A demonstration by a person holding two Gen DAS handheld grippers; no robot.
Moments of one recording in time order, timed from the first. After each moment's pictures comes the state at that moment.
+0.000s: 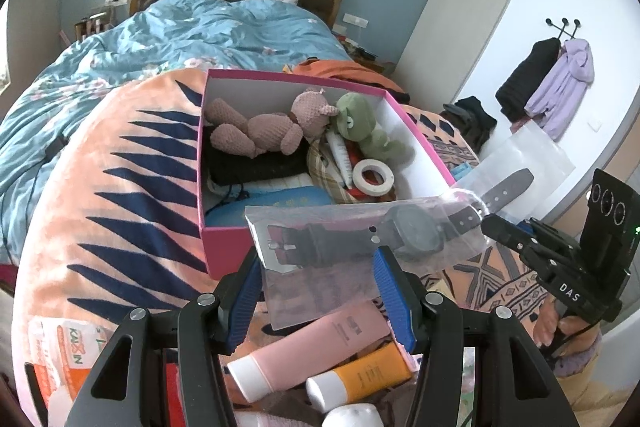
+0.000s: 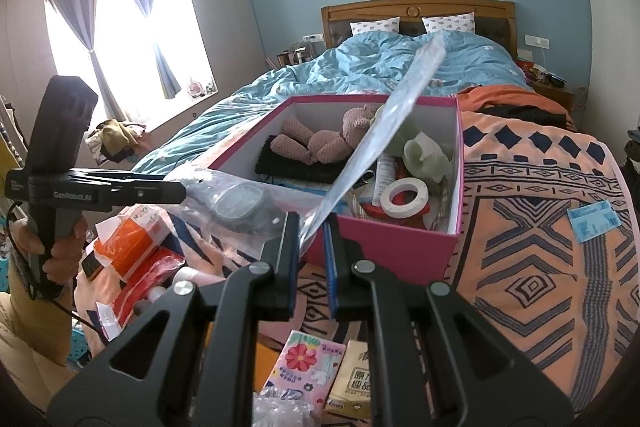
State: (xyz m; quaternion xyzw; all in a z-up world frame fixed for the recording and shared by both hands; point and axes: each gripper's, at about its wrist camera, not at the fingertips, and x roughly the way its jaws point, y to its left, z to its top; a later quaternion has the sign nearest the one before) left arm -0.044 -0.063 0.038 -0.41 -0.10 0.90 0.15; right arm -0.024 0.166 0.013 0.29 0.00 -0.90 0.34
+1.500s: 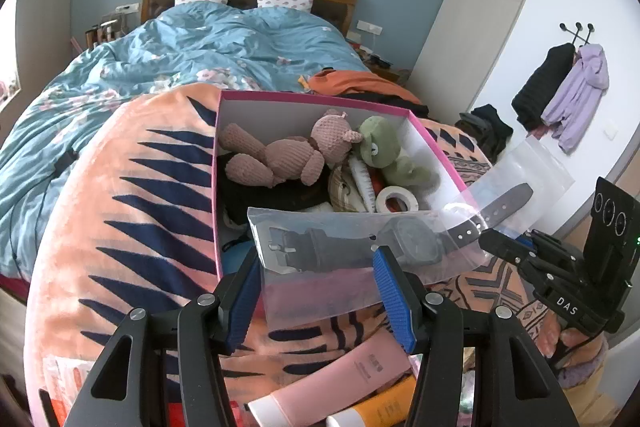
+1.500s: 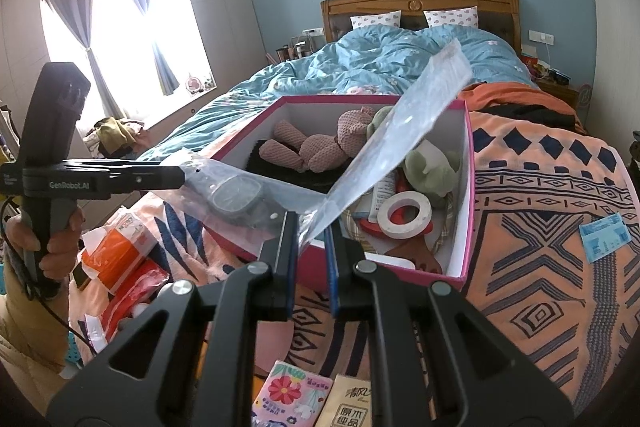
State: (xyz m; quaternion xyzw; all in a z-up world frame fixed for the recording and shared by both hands) left arm -0.075 -0.070 0.044 -0.40 -0.10 0.90 0.12; right arm -0.058 0.155 0.010 0.30 0.00 -0.89 0.34
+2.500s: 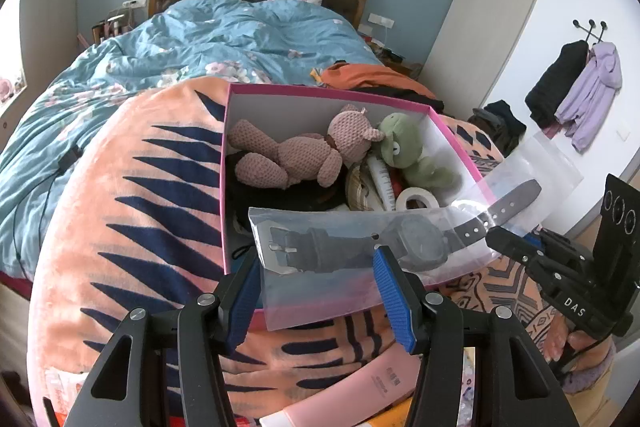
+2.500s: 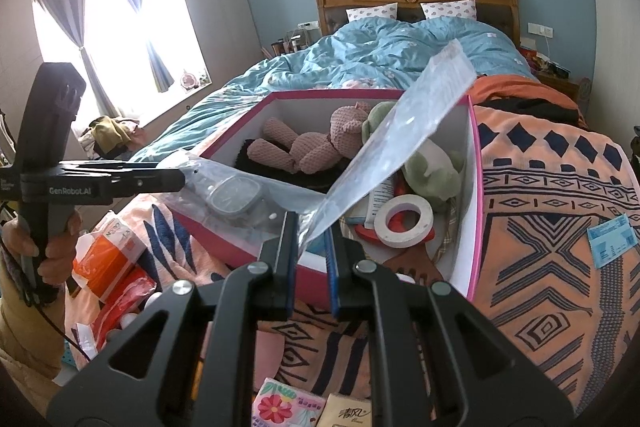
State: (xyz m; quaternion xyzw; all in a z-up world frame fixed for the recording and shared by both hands) left arm -0.095 -0.076 0.031 -0.41 -0.09 0.90 0.11; right arm -0.083 0.145 0.001 0.32 0.00 -0.89 0.33
